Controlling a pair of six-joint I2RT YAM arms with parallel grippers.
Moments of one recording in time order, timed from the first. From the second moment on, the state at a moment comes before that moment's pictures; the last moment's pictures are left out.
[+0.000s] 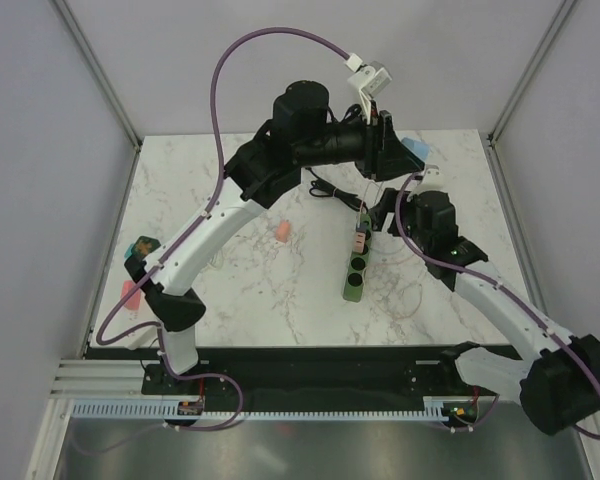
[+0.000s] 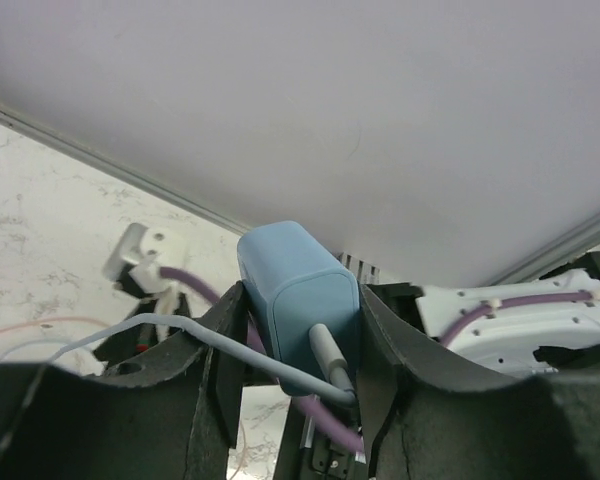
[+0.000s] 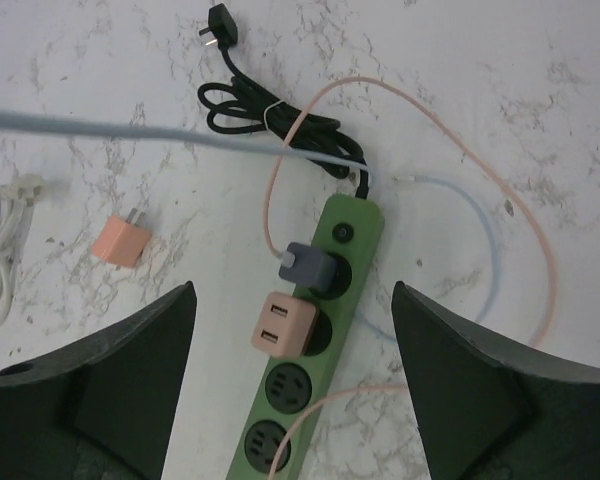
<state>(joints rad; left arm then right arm) -0.90 1.86 2.31 -0.49 0.46 -0.38 0.38 1.06 0.79 -0.14 0.06 0.41</state>
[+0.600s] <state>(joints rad) -0.90 1.61 2.11 -0.52 0.47 -0.38 0.35 1.49 0.93 0.32 0.40 0.30</state>
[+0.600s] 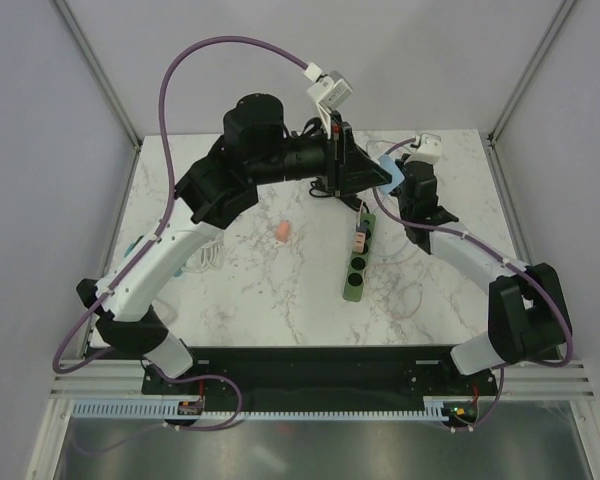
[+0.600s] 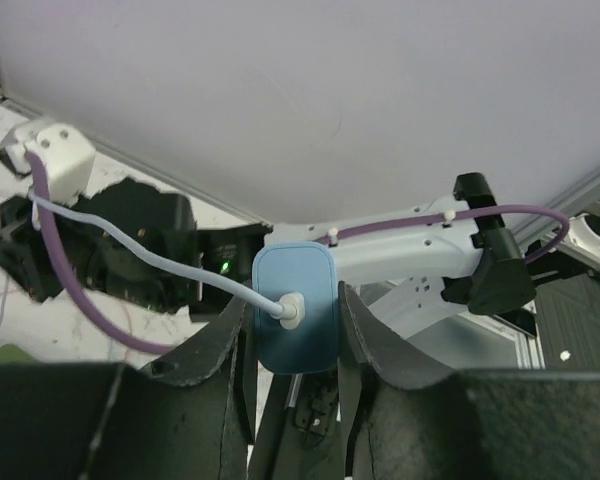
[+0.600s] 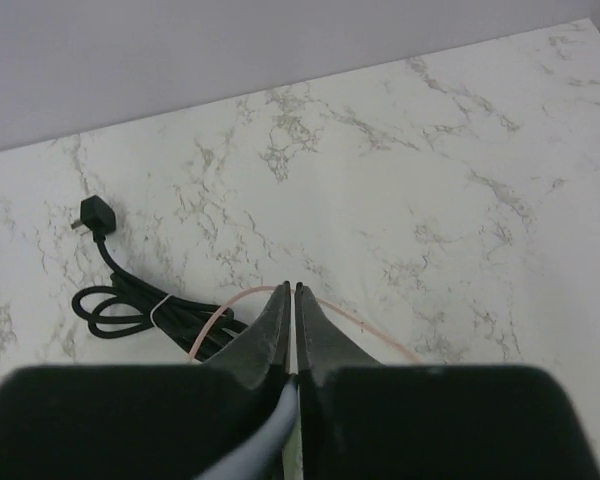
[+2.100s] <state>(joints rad) -0.63 1.42 0.99 -0.55 -0.15 -0.63 0.55 2.12 1.89 0.00 -0.05 0.28</state>
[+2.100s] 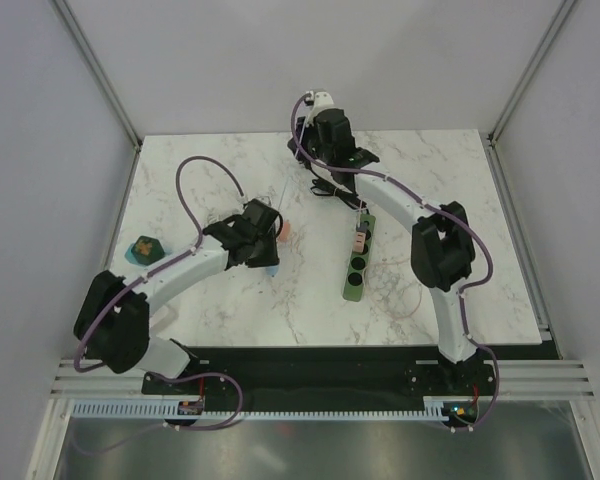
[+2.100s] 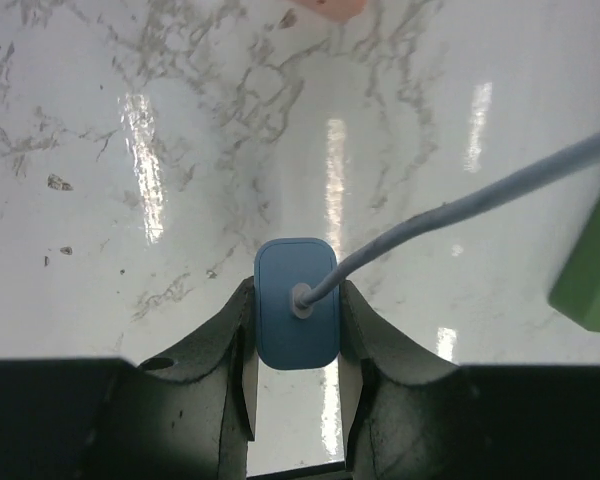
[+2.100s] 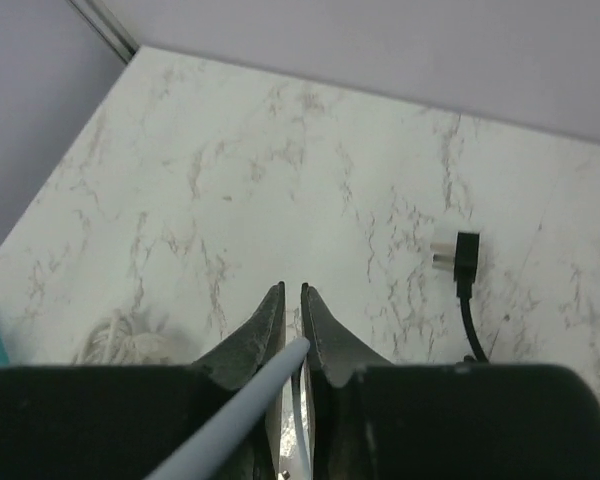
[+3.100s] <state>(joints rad) -0.55 1.30 0.96 -0.56 -0.08 -0.64 0.49 1.97 1.99 -0.81 0.03 0.17</state>
